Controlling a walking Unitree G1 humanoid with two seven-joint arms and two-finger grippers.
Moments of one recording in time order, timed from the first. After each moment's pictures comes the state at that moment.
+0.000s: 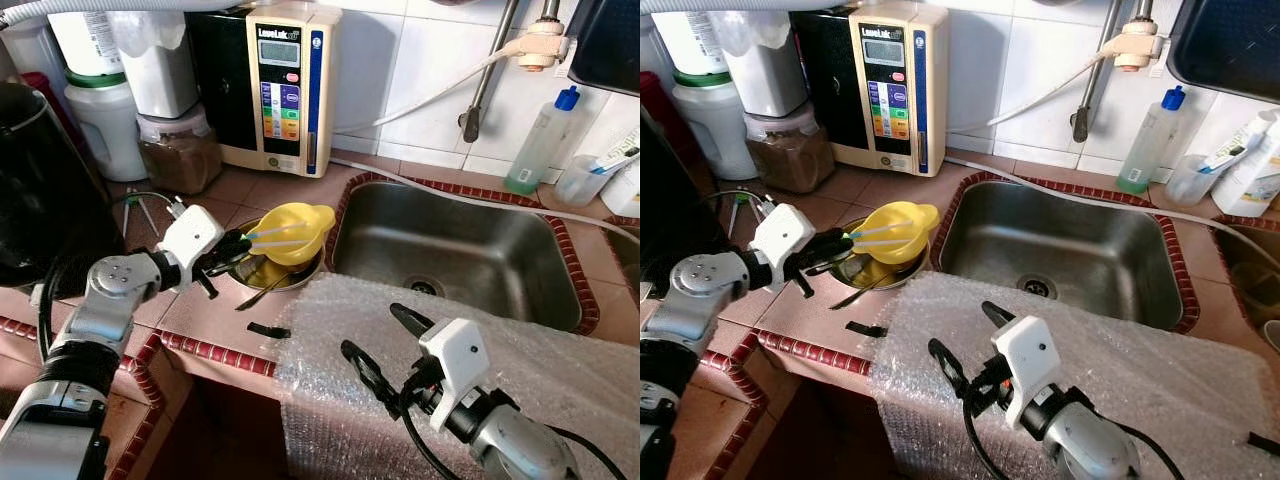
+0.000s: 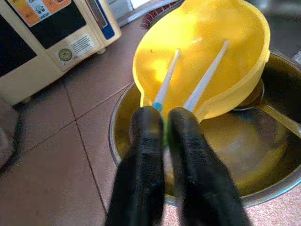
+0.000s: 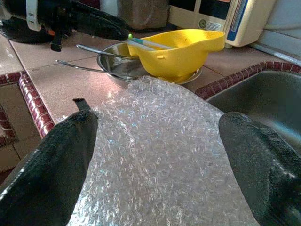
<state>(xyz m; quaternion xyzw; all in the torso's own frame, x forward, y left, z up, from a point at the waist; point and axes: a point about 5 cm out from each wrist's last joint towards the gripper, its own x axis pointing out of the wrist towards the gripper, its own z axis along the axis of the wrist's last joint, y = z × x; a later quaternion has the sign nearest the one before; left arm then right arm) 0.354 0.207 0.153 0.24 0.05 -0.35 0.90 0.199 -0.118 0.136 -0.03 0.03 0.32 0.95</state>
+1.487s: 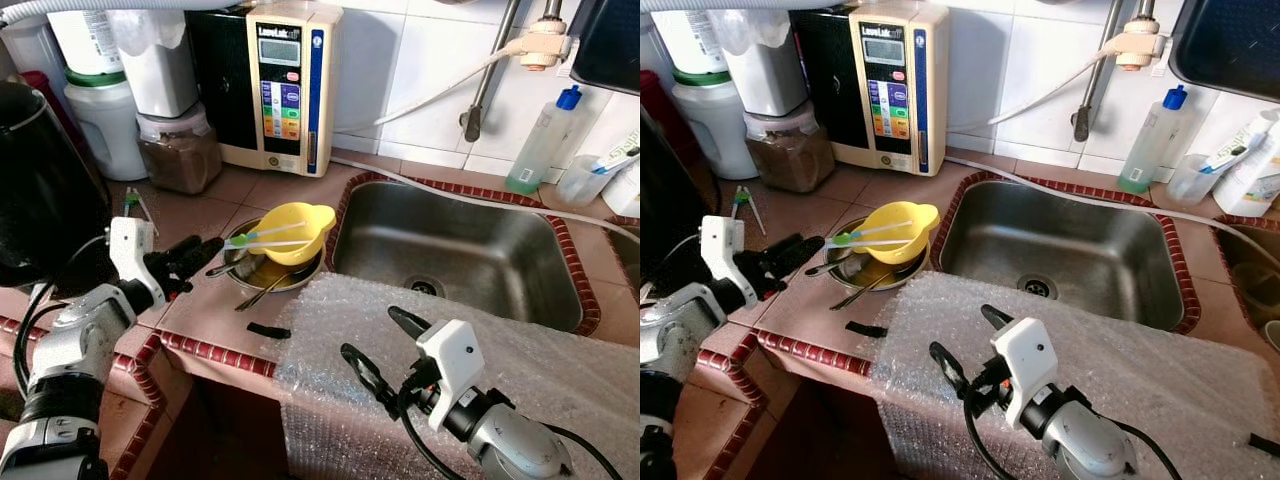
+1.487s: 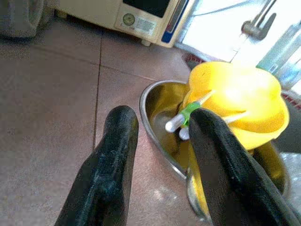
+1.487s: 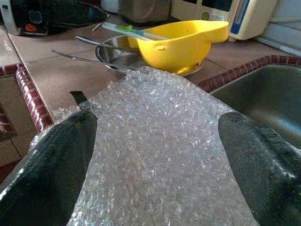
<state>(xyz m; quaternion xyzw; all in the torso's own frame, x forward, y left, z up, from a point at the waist) 0.334 0.242 0.133 -0.15 0.09 -0.24 0.95 0.203 -0.119 0.128 -0.03 0.03 0.33 0.94</state>
